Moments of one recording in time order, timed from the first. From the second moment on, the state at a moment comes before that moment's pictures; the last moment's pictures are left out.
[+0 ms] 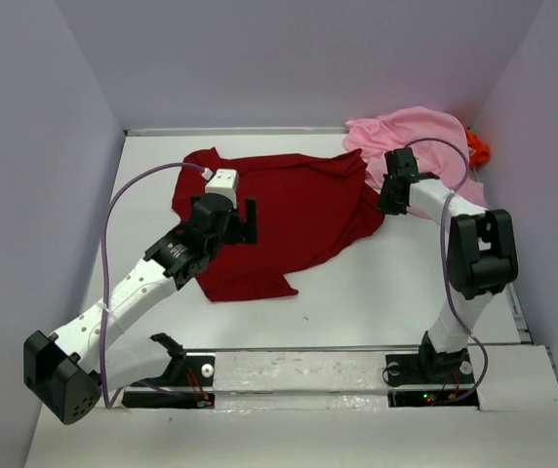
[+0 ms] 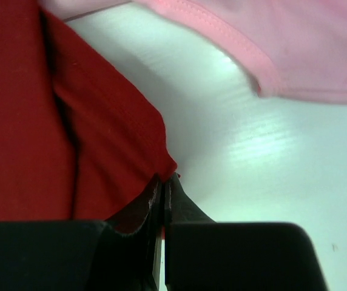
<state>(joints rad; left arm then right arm) -0.66 1.05 0.91 -0.40 -0.34 -0.35 0.16 1.86 1.30 -0.47 0.20 0.45</state>
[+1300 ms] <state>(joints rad) -0.88 1.17 0.94 -0.51 -0.08 -0.42 0.16 1.21 0.97 -0.64 0.14 0.50</state>
